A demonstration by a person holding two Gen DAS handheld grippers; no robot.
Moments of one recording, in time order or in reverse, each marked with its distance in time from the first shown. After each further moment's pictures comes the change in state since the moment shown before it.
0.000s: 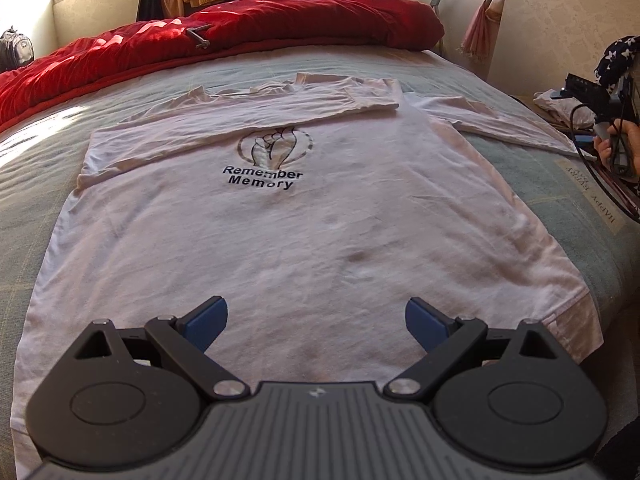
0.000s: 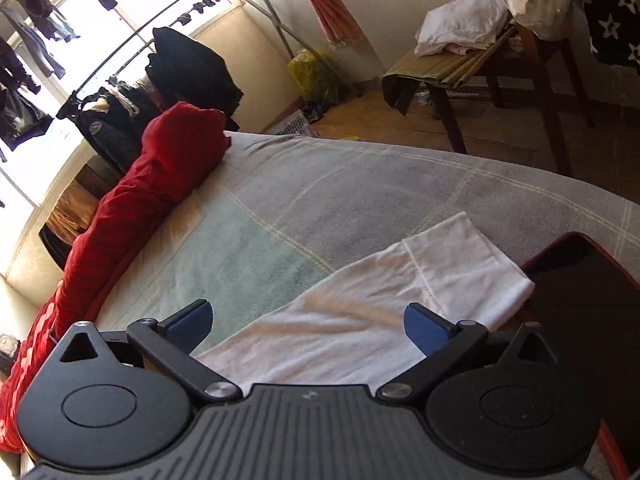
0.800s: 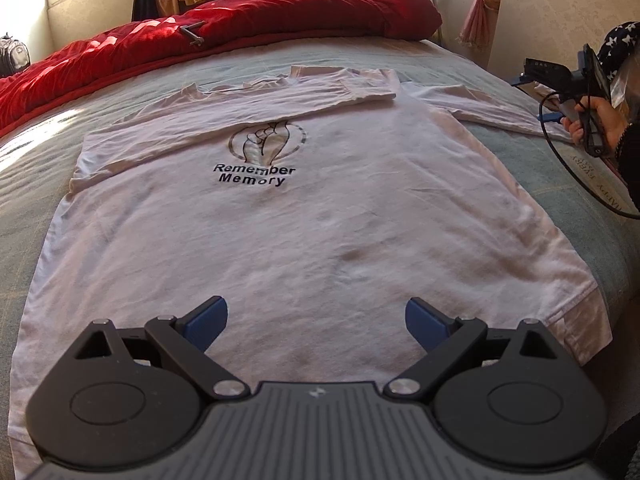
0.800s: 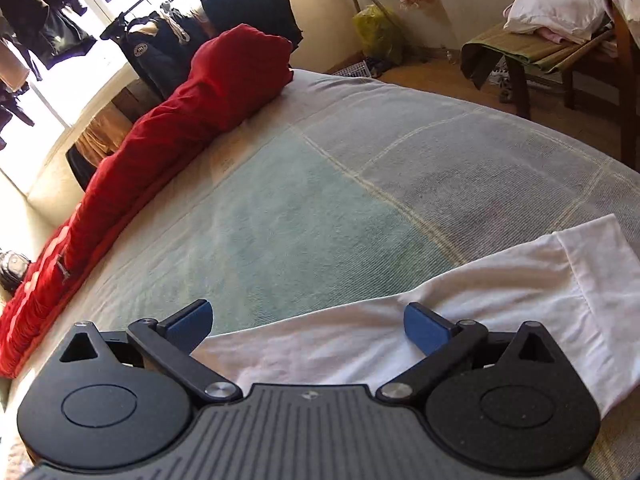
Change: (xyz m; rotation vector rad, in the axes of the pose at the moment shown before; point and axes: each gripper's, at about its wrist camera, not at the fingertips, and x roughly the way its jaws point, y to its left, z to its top) left arm 0.010 -0.007 0.002 0.021 0.019 0.019; right arm 0.068 0.036 -0.008 -0.170 0.134 0.005
